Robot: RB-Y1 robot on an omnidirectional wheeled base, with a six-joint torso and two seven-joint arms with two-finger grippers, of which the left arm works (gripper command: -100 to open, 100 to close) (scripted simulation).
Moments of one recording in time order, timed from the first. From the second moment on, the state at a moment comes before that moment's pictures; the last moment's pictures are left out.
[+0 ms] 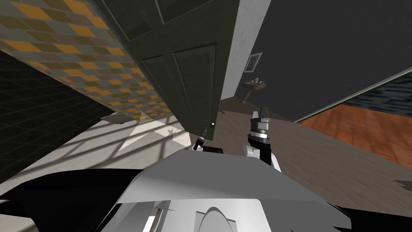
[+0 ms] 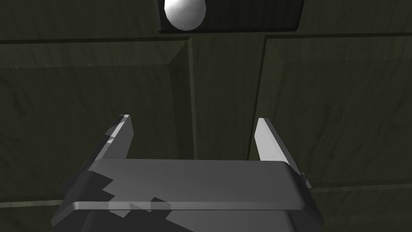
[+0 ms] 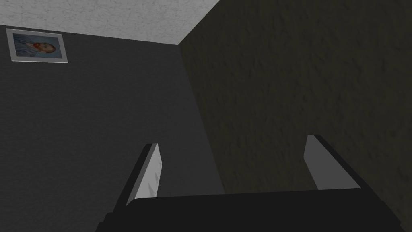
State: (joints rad) arm 0.00 0.02 -0.39 -0.81 0.13 -0.75 -0.14
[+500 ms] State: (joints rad) arm -0.01 -0.02 -0.37 -0.81 0.14 -0.75 -0.14
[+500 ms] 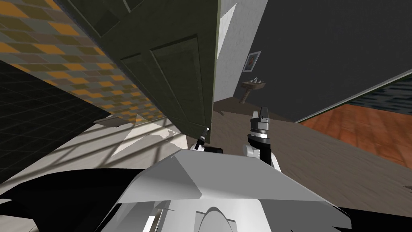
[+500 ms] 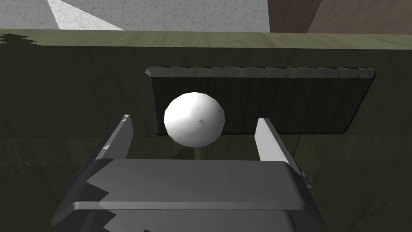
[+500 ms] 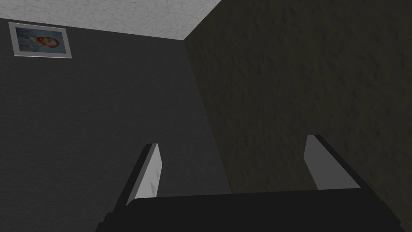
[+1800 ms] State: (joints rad) arm -0.01 0.02 -0.32 -0.81 0.15 -0.74 -0.14
